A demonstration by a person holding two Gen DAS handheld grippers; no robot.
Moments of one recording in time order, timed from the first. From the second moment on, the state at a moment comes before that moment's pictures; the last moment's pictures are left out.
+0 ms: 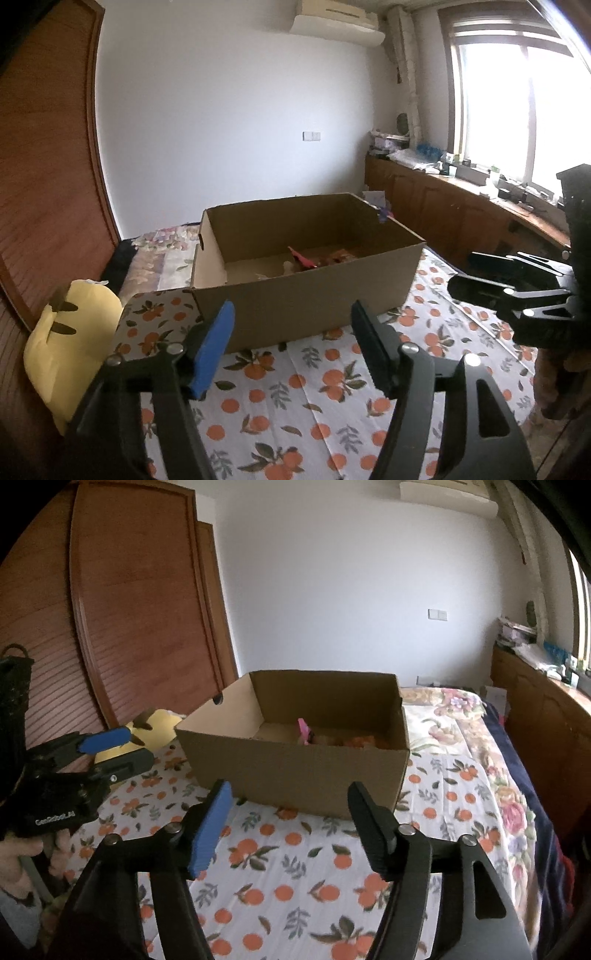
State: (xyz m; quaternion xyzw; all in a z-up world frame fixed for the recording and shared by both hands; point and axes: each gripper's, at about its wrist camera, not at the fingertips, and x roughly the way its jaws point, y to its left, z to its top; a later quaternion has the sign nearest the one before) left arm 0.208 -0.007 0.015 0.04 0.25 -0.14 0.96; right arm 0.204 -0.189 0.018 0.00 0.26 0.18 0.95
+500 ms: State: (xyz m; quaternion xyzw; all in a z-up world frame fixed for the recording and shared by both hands) left arm 0.140 -0.020 0.015 0.06 0.23 -0.10 0.97; right arm 0.136 -0.199 0.019 0.01 0.23 0.14 0.96
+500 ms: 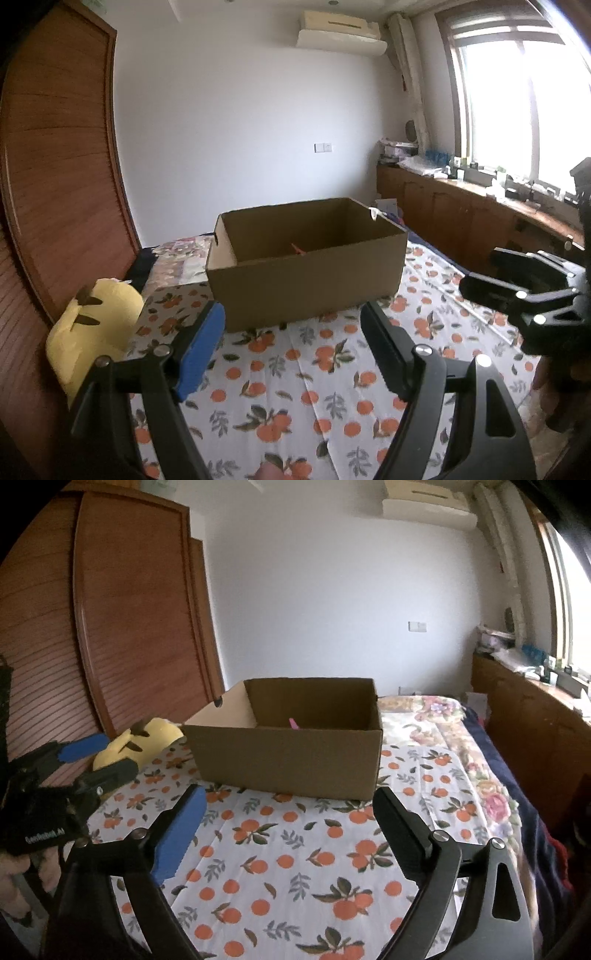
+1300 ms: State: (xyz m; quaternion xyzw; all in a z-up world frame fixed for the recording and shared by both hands) left arm 0.076 -0.005 -0.030 0.05 0.23 -0.03 0.97; right arm 0.048 -0.199 -0.003 0.02 0.22 0.06 0.97
